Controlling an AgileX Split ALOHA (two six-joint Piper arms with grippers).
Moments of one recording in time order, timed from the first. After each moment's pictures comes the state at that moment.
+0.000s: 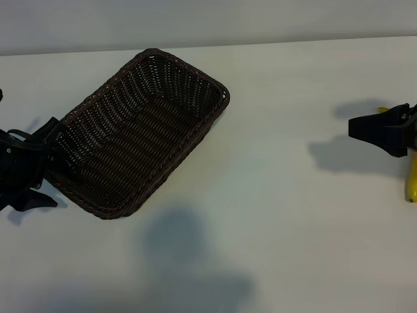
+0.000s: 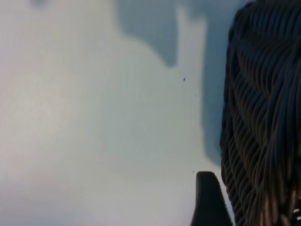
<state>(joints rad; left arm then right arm) 0.04 1.50 -0.76 -0.38 0.68 -0.62 -0.08 1.20 -0.64 1.15 0.77 -1.06</state>
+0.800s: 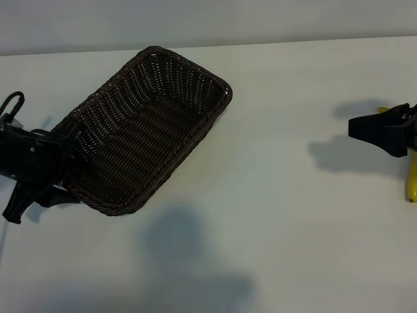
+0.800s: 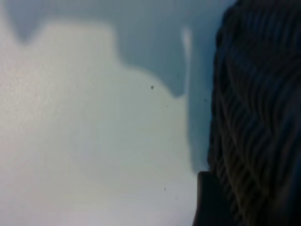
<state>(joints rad) 0.01 1.63 -0.76 -0.51 0.58 -0.55 -0.08 1.20 -0.64 1.15 0.78 -1.06</state>
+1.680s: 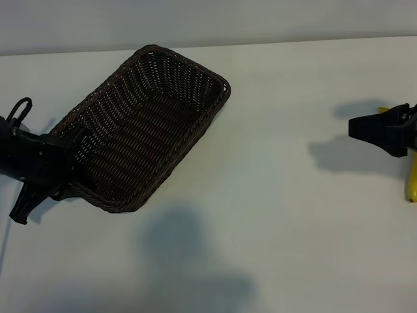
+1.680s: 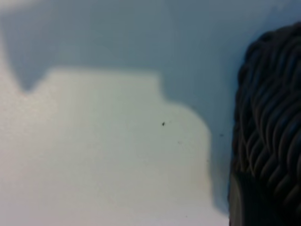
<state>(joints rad) 0.00 1.70 -0.76 -0.51 0.51 -0.54 -0.08 1.20 -0.64 1.15 0.78 -1.06</state>
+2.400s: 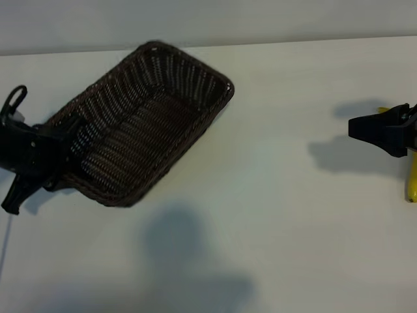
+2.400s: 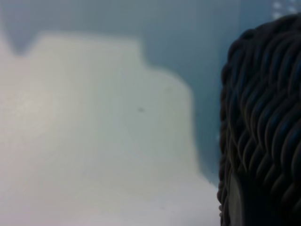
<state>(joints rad) 0.00 1.62 -0.81 -0.50 0.59 -0.50 -0.08 1.20 -0.64 1.15 0.78 -1.06</state>
